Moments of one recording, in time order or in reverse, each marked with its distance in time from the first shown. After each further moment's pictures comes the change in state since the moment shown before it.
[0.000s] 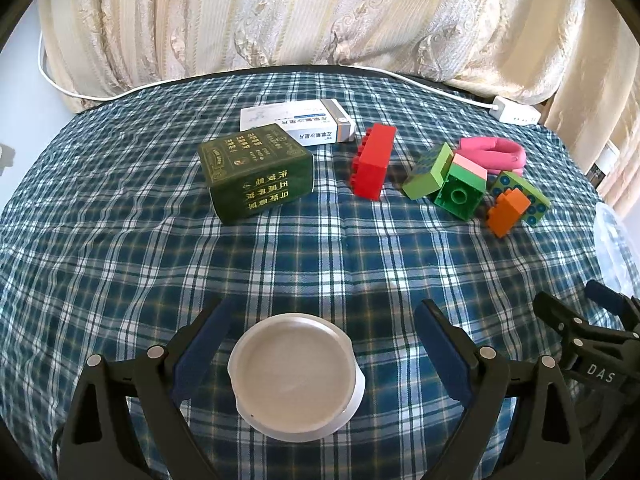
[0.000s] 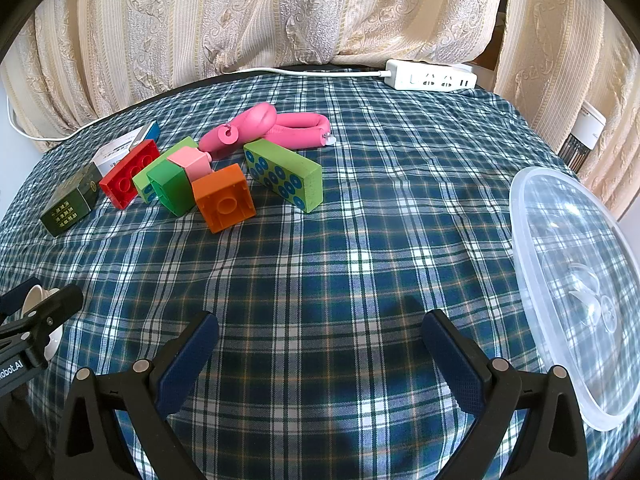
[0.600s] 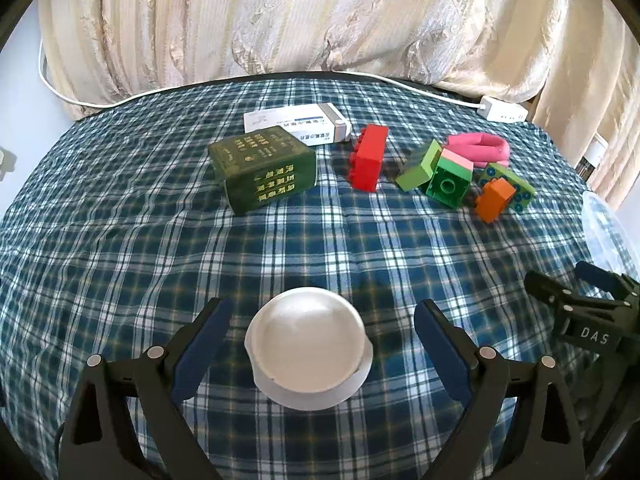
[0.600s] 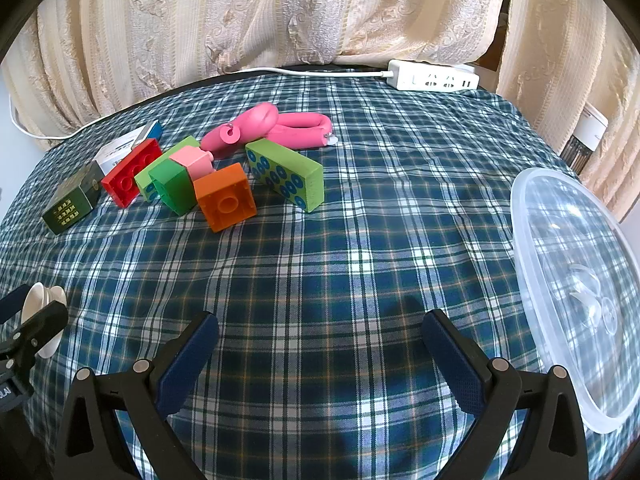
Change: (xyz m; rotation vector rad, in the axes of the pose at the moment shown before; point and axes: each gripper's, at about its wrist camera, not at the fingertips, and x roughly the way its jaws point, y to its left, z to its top) left arm -0.017 0.007 -0.015 0.027 -0.023 -0.018; right arm 0.000 0.000 0.000 -0.003 0.000 0.002
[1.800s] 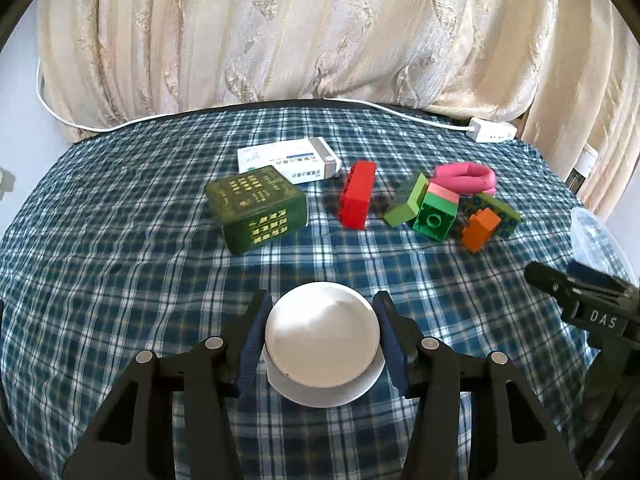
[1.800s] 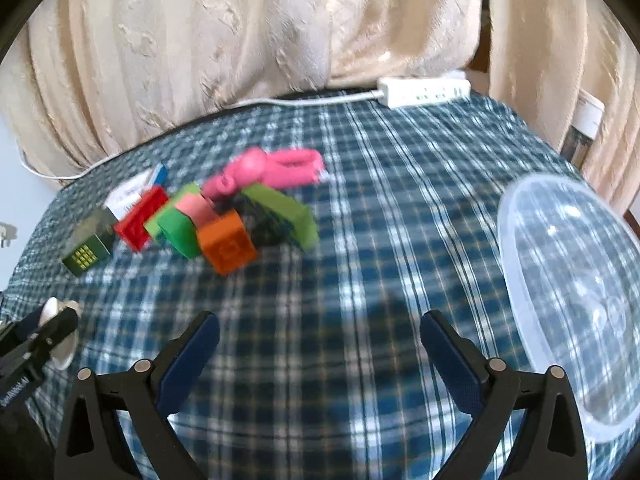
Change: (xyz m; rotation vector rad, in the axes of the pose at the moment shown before) left arm -0.014 -0.011 0.017 0.004 -0.077 -0.008; right arm -0.012 -0.009 0.016 0.069 -0.096 0.080
